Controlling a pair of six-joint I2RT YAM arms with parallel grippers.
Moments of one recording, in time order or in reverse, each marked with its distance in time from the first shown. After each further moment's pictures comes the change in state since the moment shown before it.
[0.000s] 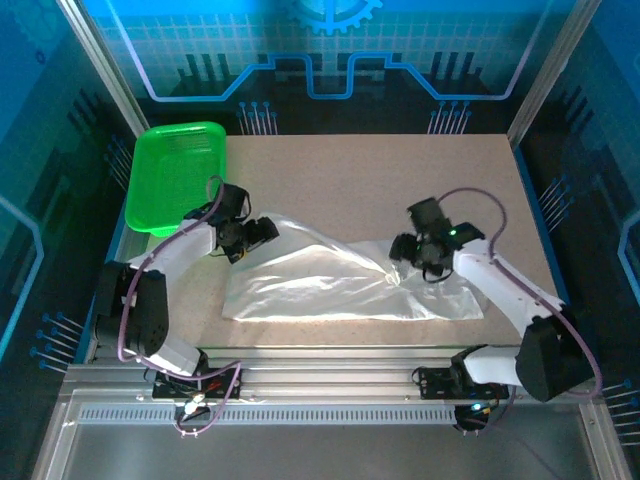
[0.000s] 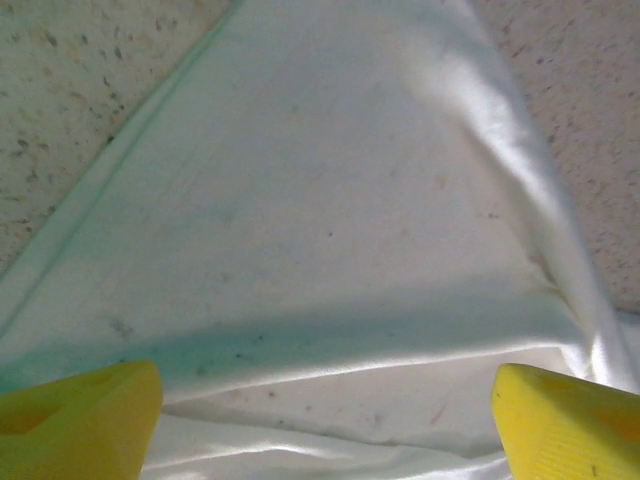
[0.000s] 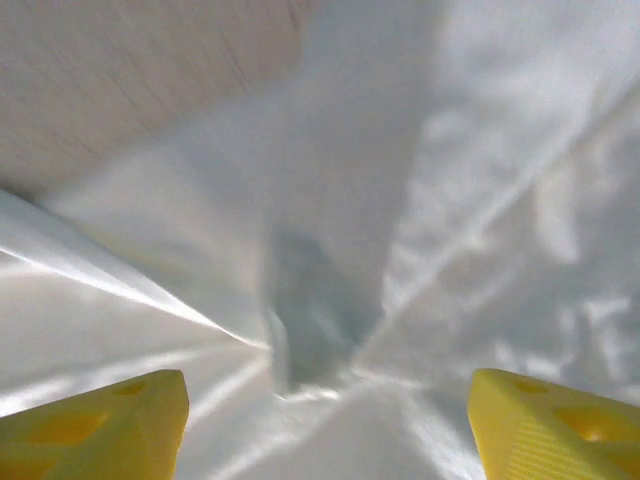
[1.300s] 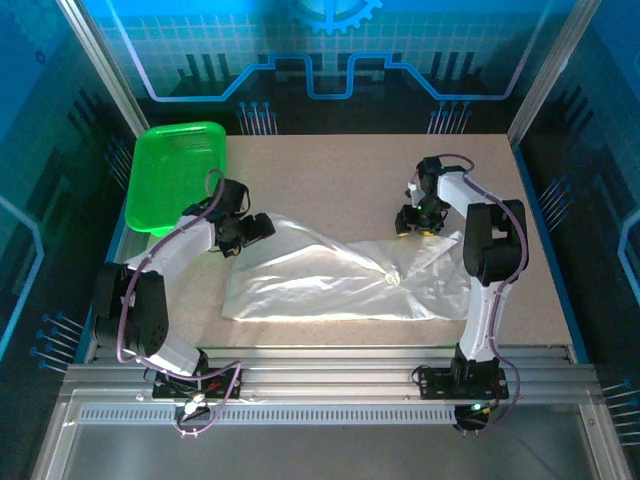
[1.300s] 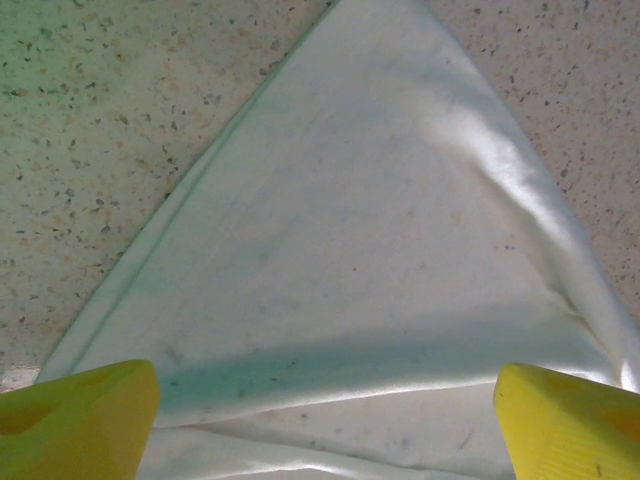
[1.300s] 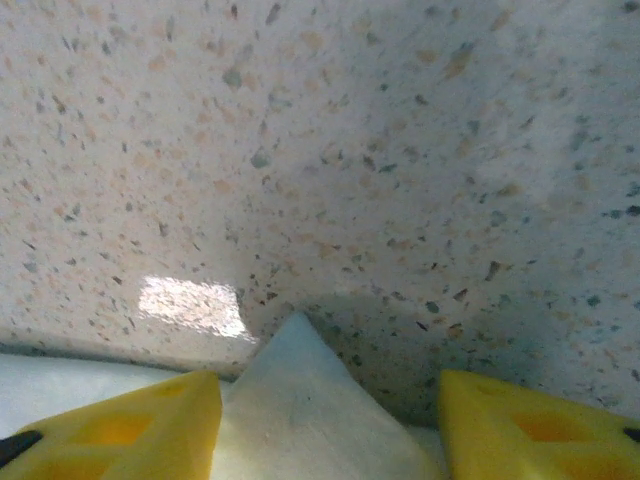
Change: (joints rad) left arm 0.000 0.002 0.034 -0.042 -0.089 0.061; right arm -0.248 0.789 0.548 -0.142 -0.231 -0.658
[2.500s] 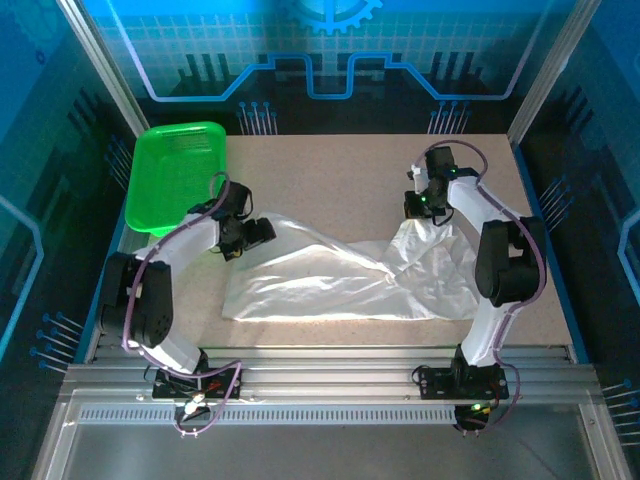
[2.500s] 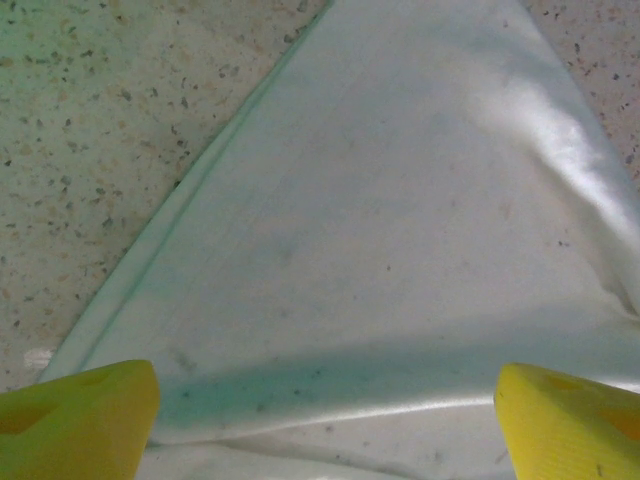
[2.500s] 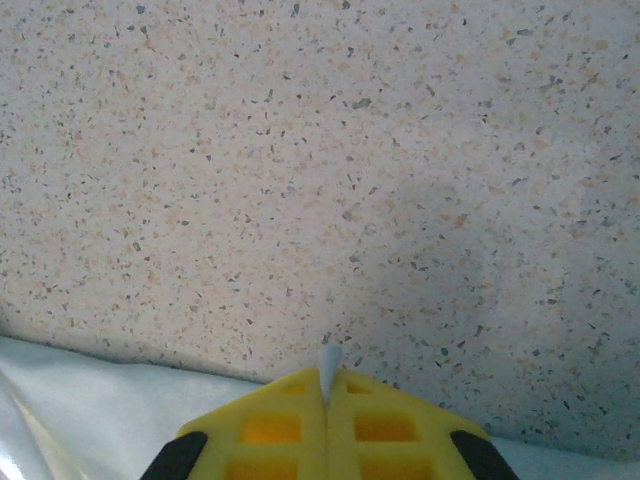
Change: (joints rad) left arm 0.002 0.074 0.015 -0.004 -0.007 0.003; right arm 0.002 -0.205 -0.113 0.222 -0.040 -0.017
